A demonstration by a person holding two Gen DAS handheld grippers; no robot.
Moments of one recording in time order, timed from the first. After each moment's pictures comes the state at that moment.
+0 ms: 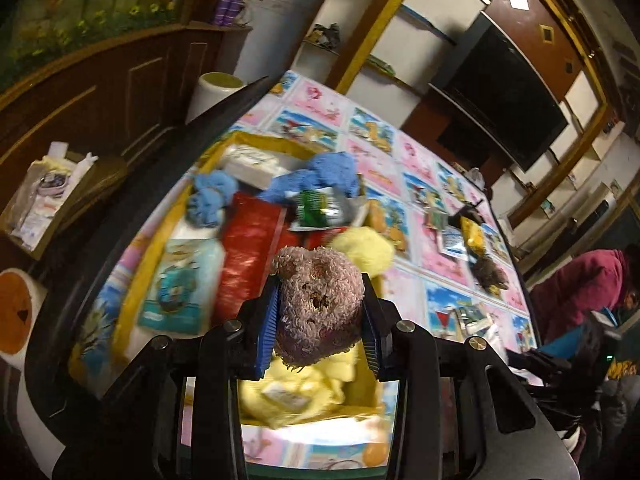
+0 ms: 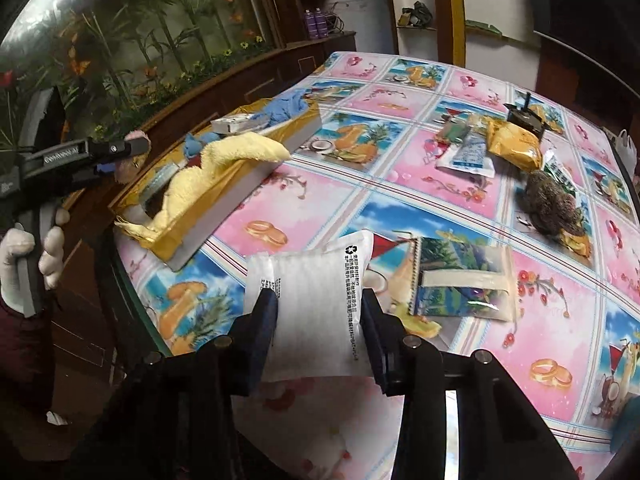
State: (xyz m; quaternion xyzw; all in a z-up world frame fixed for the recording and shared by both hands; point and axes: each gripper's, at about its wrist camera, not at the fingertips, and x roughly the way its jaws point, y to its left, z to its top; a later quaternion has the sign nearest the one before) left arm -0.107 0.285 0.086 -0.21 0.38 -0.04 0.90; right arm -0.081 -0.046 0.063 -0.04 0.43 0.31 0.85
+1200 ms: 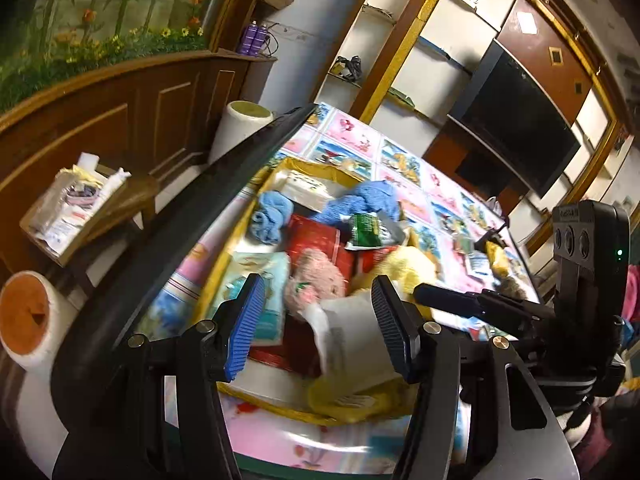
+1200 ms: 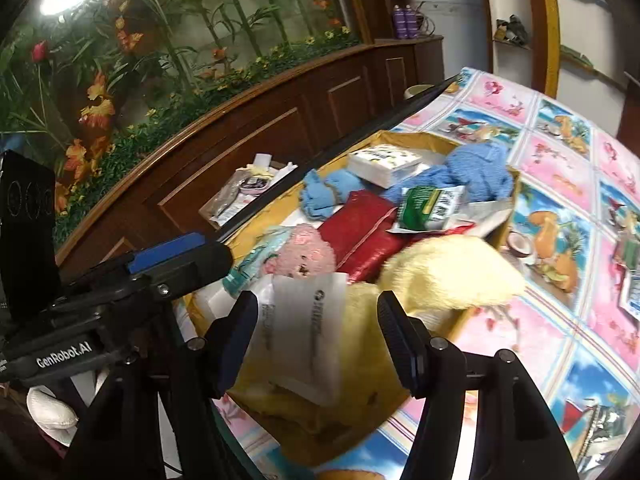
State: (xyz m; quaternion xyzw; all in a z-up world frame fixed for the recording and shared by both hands) left arm -0.140 0.316 0.078 -0.22 0.33 0.00 0.92; right arm -0.040 0.148 0.073 -0.06 0.42 0.41 0.81
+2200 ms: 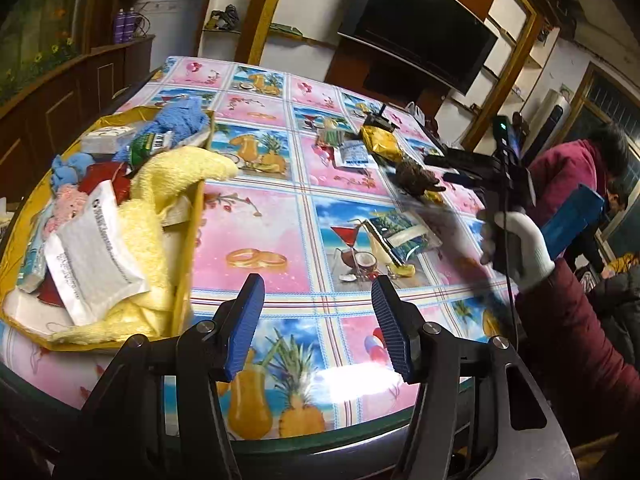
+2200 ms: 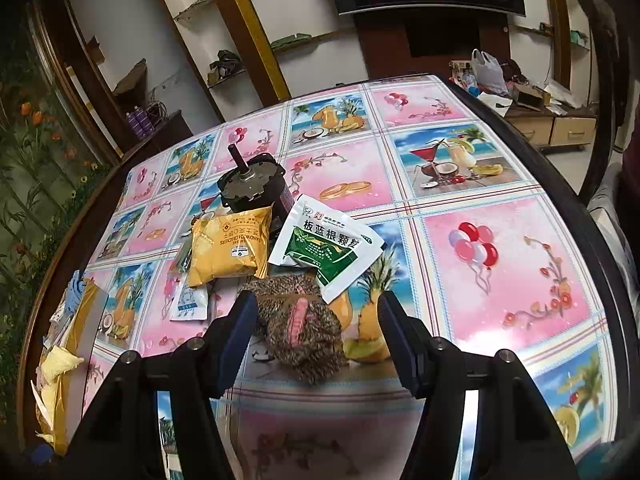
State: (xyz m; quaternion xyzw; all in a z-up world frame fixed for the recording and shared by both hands) left arm -0.141 0.135 0.071 -0.09 0.39 -0.17 0.90; right arm 0.086 -0.208 0.043 0.14 0.41 0.06 0.90
